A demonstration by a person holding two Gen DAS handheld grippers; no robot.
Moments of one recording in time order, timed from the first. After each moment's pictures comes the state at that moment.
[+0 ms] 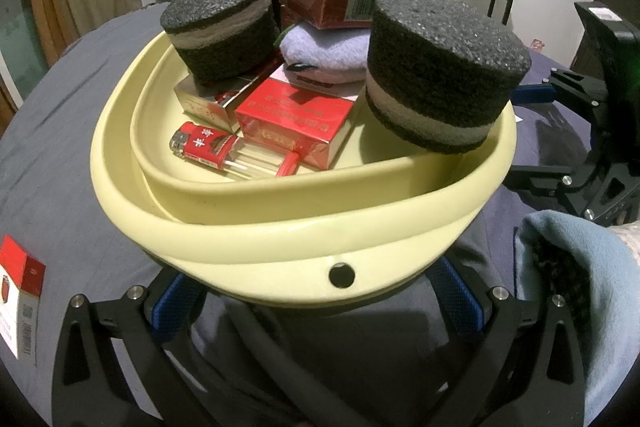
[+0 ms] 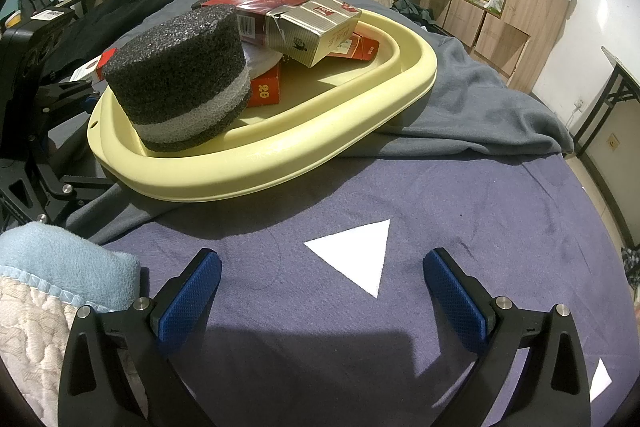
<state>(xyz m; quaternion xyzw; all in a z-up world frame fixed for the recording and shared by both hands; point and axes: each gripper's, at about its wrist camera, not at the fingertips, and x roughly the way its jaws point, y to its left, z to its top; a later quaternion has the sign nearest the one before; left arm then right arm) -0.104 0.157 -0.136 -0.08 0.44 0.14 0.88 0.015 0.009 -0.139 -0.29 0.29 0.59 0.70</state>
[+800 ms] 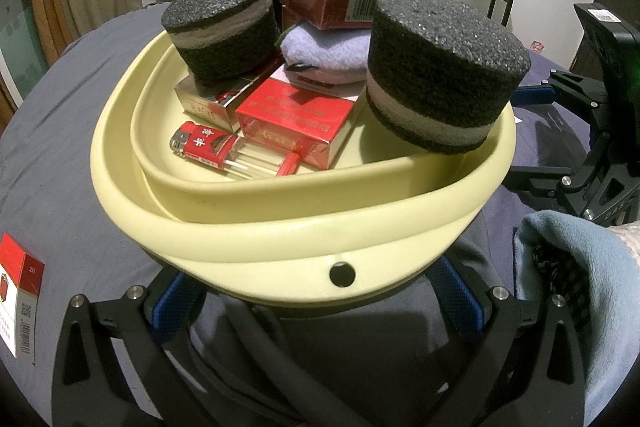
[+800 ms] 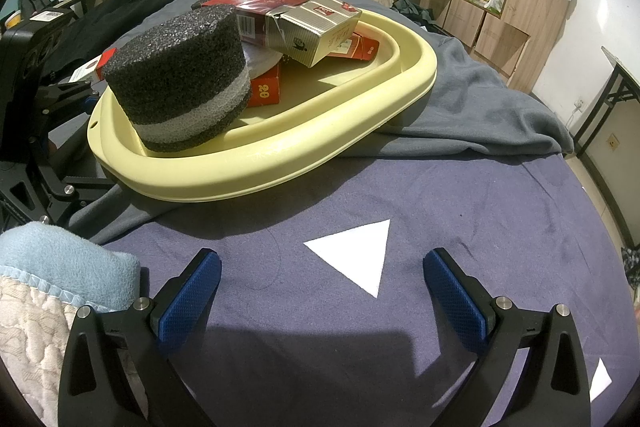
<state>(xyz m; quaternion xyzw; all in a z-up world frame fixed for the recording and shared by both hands) -0.104 0.151 -0.140 -0.08 0.44 0.15 0.88 0.016 0.009 -0.139 -0.29 0.29 0.59 0.70</state>
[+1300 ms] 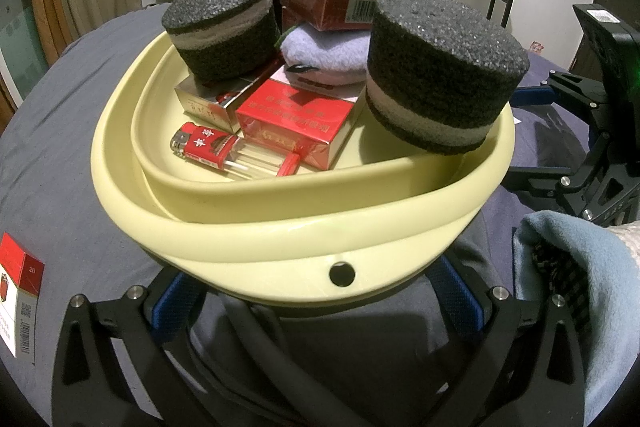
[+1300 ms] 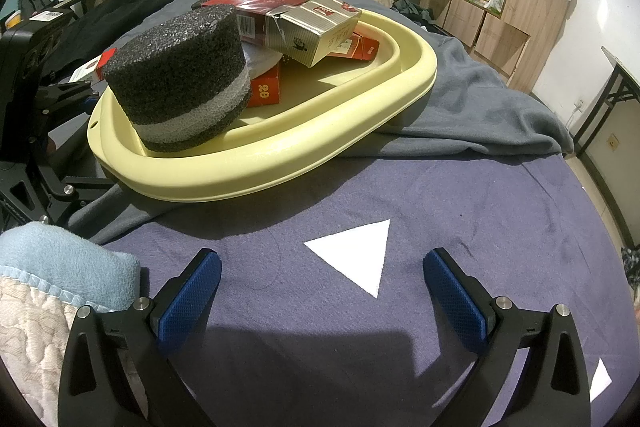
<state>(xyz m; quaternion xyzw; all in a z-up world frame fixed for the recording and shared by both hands) -0.106 0.150 -0.139 -0.08 0.43 0.15 0.89 0.016 0.009 -0.139 -0.29 0.29 0.59 0.70</state>
